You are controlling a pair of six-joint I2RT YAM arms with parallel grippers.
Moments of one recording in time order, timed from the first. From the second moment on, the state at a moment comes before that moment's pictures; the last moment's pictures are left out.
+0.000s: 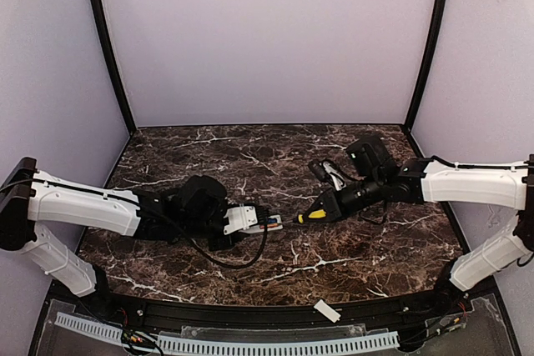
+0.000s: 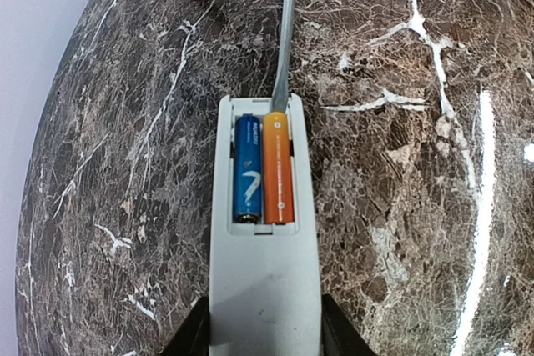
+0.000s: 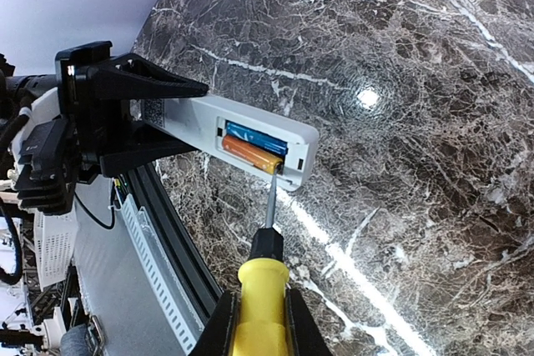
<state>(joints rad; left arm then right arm) -1.06 1.45 0.79 -0.10 -0.12 0.49 0.80 1.37 0.87 -0.27 -0.56 0.46</state>
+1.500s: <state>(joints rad) -1.07 1.48 0.82 0.04 -0.09 0.48 0.86 1.32 0.96 -0.27 -0.57 0.41</state>
